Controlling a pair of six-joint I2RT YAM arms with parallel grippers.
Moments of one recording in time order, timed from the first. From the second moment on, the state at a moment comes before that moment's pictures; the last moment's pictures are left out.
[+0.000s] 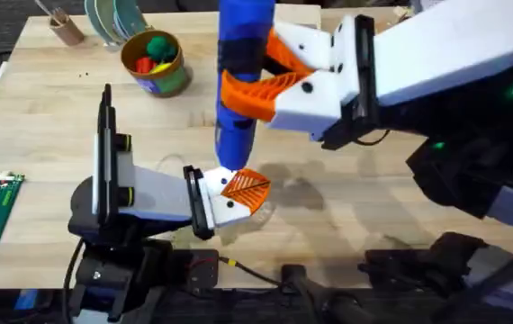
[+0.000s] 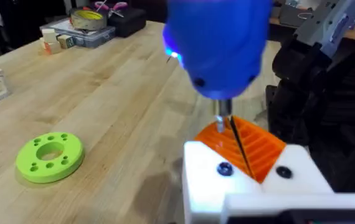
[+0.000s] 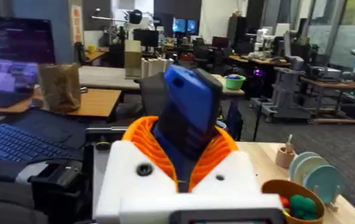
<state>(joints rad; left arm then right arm) -0.11 0.01 0.00 -0.12 1.18 0.02 0.70 1.12 0.60 0.93 -0.74 0.18</state>
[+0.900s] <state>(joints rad) -0.11 0.01 0.00 -0.12 1.18 0.02 0.77 1.16 0.60 0.93 -0.74 0.10</state>
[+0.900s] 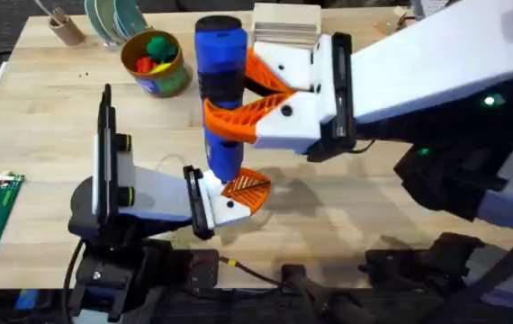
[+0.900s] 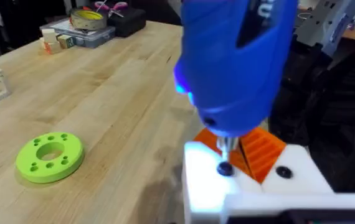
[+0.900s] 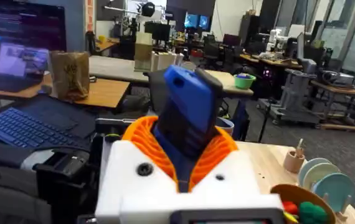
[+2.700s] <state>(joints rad) -0.11 0.01 0.01 -0.12 1.19 0.02 0.53 1.15 0.60 0.94 -0.75 -0.03</state>
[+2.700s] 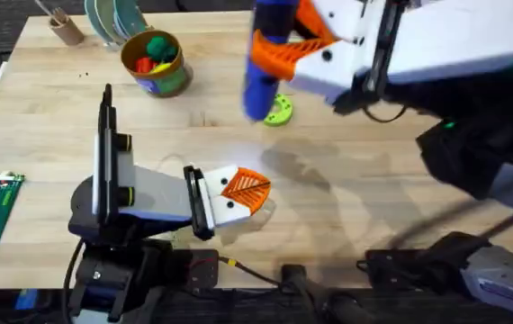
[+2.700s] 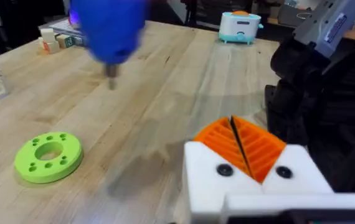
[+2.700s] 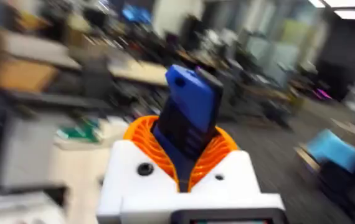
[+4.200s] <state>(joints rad) -0.11 0.01 0.01 -0.12 1.19 0.02 0.25 1.55 0.88 0.09 -0.16 -1.28</state>
